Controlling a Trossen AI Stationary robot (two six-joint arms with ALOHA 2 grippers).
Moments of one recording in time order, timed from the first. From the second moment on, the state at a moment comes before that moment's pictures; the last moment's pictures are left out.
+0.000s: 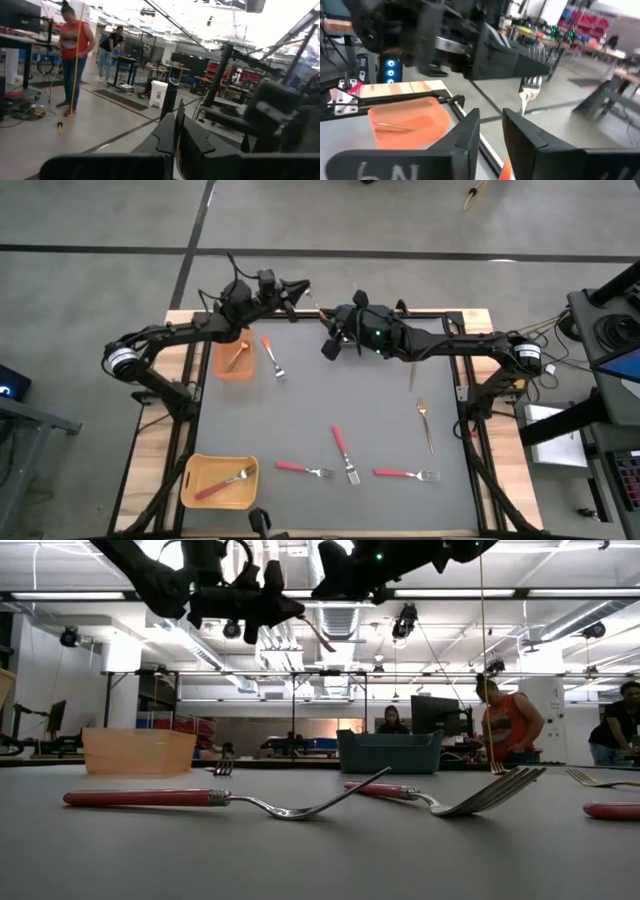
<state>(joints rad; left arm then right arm) 0.65 1.50 0.90 0.80 0.18 -0.26 -0.24 1.58 1.22 0.26 0.32 -0.18</state>
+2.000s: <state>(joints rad) 0.51 1.50 0.90 0.82 0.07 -0.13 -0.27 1.59 1.22 0.14 0.41 -0.20</state>
